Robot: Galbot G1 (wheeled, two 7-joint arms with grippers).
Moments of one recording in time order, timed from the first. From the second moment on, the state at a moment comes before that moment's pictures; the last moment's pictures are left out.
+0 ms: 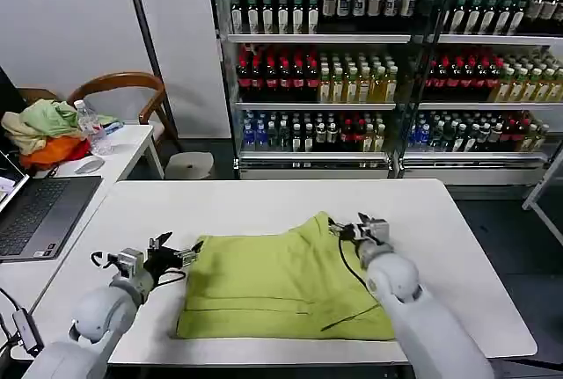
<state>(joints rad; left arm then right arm) 1.05 -0.95 -0.35 -1.67 -0.49 0.45 0.08 -0.70 1.23 0.06 1.49 0.58 -0.53 0.25</state>
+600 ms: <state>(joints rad) 0.94 -0.97 -0.27 -1.52 -0.49 0.44 0.11 -0.58 1.31 -0.01 1.28 0.57 -0.53 0.22</state>
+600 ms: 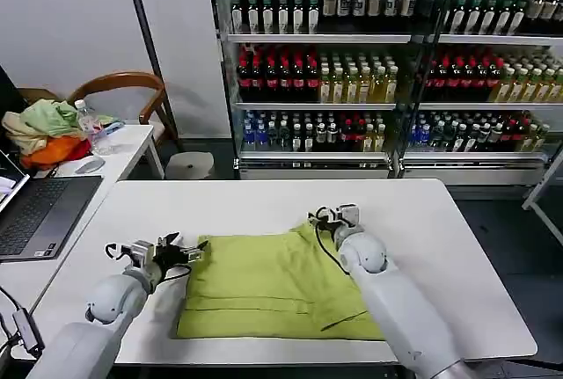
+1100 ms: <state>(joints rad) 0.91 -0.98 -0.25 -1.47 -0.49 0.43 0.14 -0.57 1.33 -0.01 1.24 0.57 -0.53 0.21</state>
